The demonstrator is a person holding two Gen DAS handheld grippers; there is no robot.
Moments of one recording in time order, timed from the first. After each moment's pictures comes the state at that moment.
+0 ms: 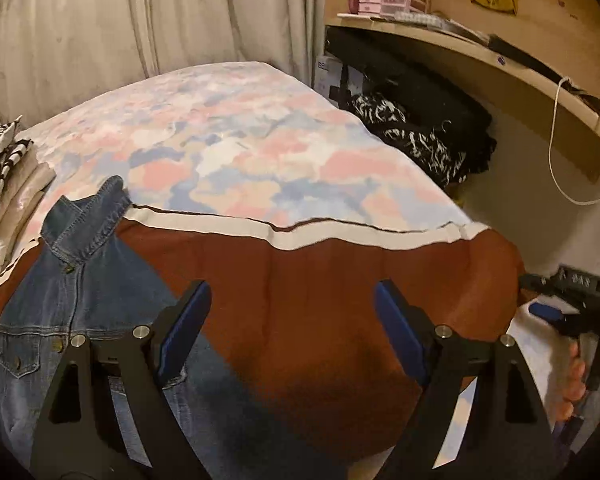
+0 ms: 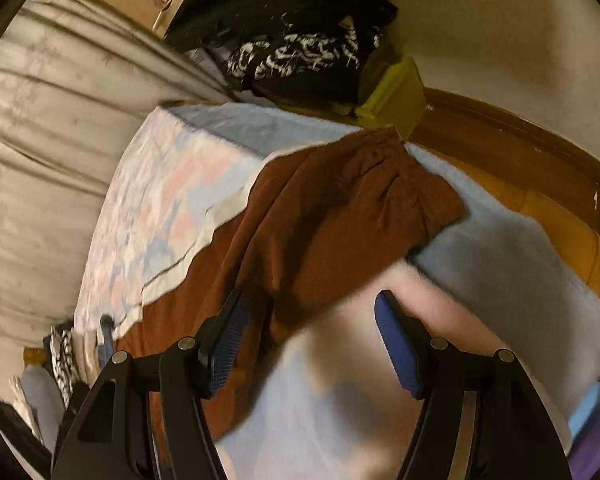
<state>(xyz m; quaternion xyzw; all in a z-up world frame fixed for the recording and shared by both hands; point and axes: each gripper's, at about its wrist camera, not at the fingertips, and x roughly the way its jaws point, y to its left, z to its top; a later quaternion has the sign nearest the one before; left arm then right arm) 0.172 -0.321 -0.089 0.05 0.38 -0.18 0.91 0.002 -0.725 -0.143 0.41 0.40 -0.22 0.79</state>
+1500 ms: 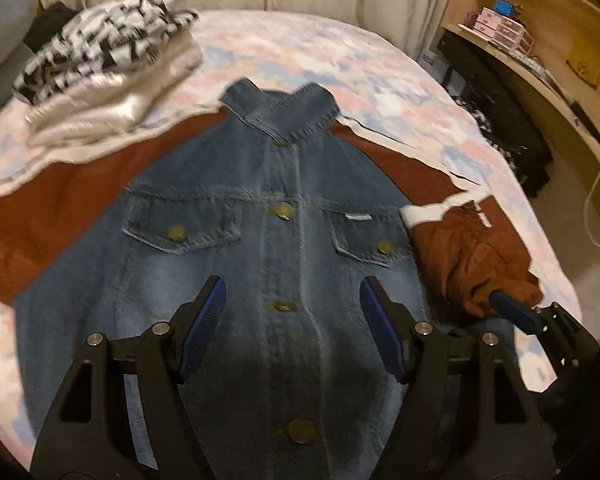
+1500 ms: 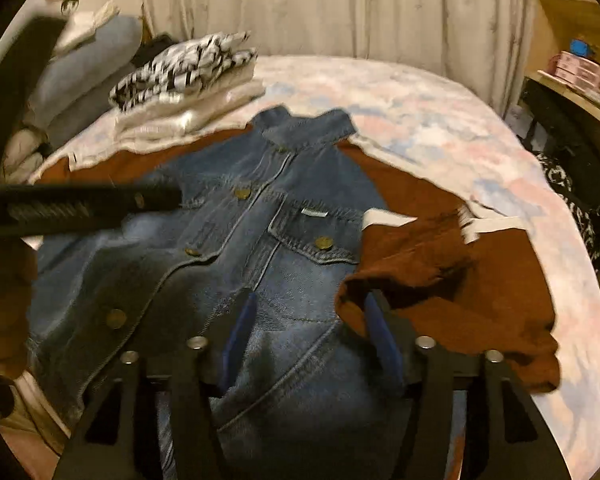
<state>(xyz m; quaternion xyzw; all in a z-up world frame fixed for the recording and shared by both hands) 0.106 -0.020 -0.101 -0.07 0.46 -0.07 0.88 0.087 -0.221 -0.129 -0.05 0.41 0.10 0.90</state>
